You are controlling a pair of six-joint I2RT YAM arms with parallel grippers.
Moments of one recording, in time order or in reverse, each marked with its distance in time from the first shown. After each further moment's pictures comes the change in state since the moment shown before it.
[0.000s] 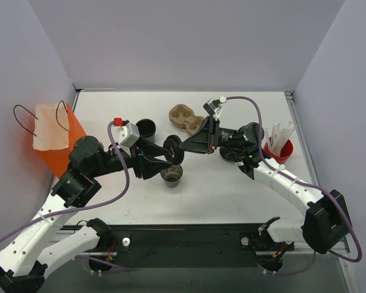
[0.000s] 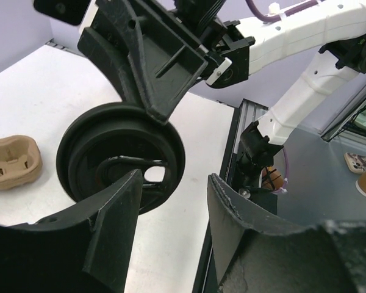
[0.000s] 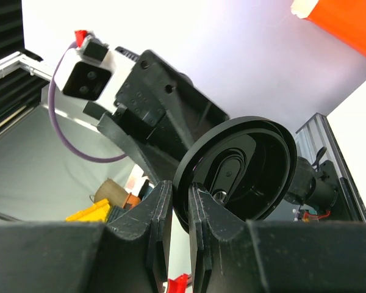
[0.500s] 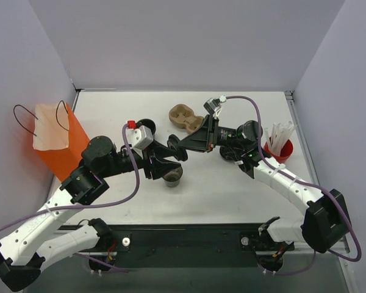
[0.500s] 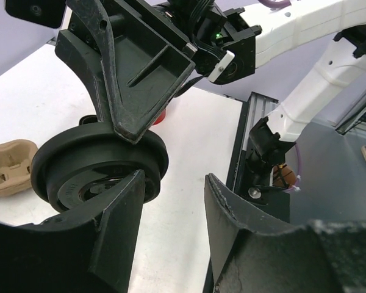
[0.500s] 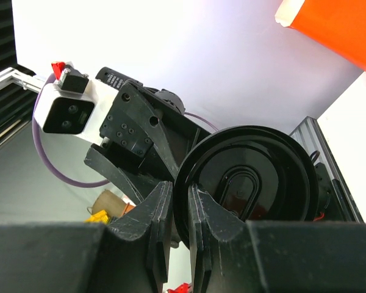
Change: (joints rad) left arm -0.121 0.060 0.000 0.036 -0.109 0.060; right arm -0.002 0.006 0.011 -0.069 0.030 -0.029
